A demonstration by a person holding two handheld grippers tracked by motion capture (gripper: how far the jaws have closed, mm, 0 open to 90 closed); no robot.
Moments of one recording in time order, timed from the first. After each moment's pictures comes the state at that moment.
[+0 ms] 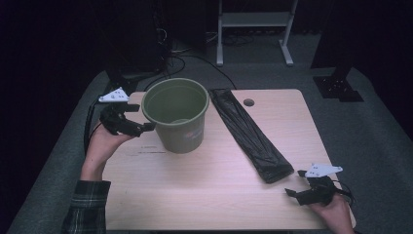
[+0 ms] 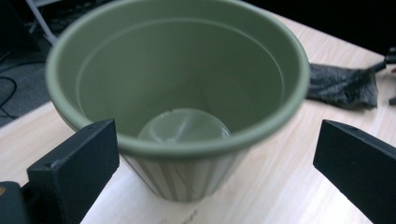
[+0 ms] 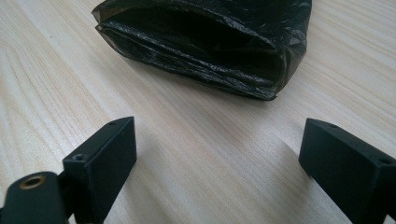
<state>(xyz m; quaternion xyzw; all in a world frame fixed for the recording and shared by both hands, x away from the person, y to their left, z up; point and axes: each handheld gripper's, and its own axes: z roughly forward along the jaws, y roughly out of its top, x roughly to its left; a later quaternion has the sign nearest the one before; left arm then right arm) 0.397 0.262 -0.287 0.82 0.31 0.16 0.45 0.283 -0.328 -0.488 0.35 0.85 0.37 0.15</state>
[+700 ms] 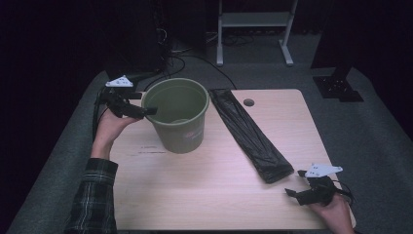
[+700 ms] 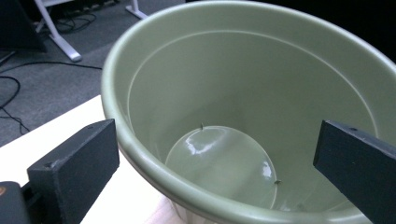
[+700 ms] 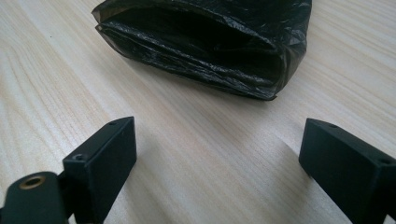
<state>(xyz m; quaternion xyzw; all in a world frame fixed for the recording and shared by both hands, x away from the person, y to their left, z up) 0.460 0.270 -0.307 0.82 0.32 0.15 0.46 0.283 -0.328 -0.488 0.35 0.85 0.37 0.15</state>
